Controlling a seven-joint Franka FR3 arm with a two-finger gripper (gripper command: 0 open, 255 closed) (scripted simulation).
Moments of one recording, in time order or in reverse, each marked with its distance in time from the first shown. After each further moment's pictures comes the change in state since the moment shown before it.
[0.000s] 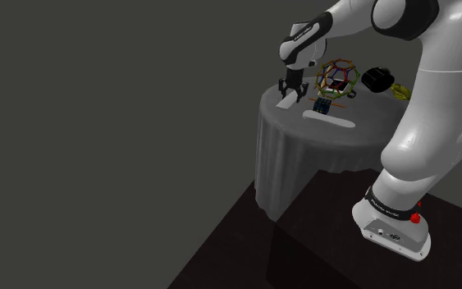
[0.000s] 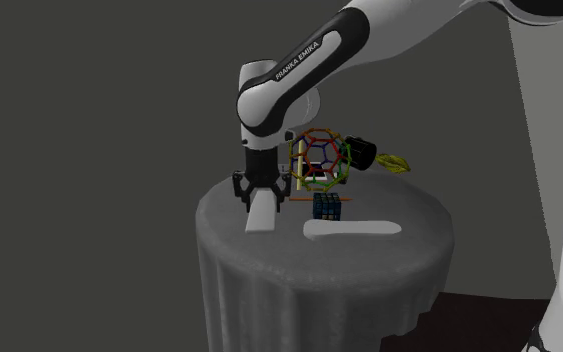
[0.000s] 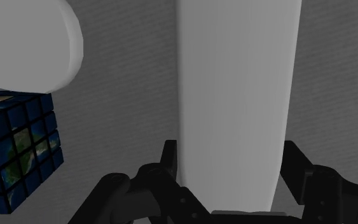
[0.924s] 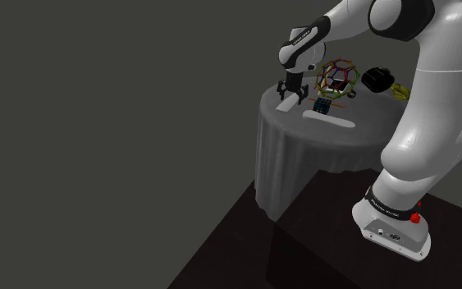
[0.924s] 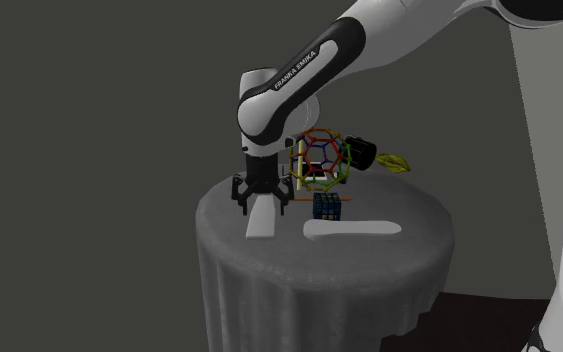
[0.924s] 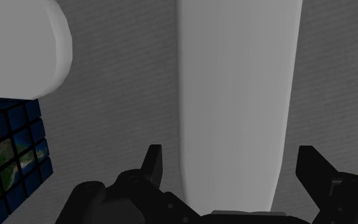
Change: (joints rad) arm -0.001 0.021 0.002 -0.015 0.005 0.035 -0.004
